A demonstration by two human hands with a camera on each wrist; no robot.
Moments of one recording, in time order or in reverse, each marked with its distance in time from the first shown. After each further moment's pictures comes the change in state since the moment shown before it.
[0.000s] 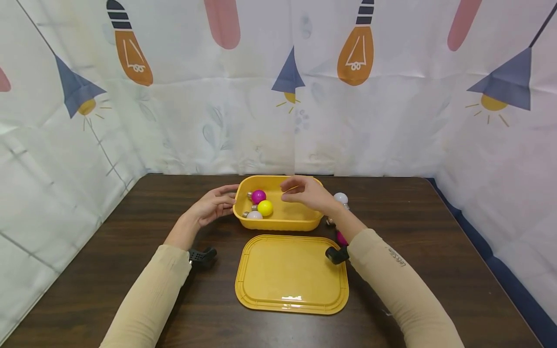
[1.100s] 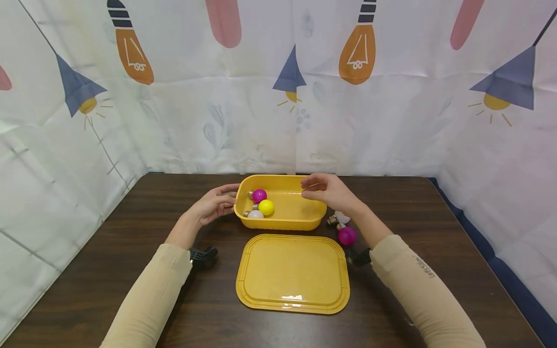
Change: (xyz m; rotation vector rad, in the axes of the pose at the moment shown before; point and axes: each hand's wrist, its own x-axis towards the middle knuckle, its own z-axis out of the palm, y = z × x) left_hand 0.001 0.000 0.001 -0.016 -0.016 0.003; right_hand -0.036 0.000 -0.035 -0.013 0.030 0.014
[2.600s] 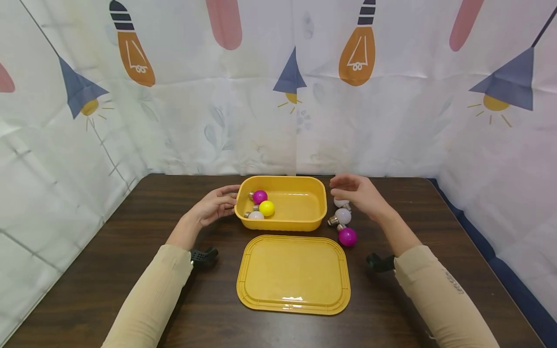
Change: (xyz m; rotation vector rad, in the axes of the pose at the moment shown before) left_hand 0.000 0.000 0.000 0.000 0.014 -0.009; right_hand -0.038 0.021 -0.044 0.048 0.124 0.044
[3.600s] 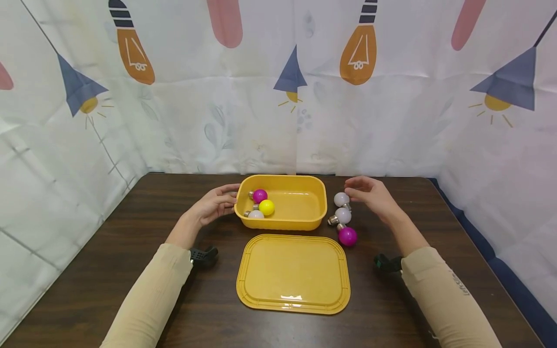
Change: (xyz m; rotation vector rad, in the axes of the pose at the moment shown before) left_hand 0.000 0.000 -0.001 0.019 -0.004 0.003; right_hand -0.007 0.029 -0.021 0.013 0.099 0.060
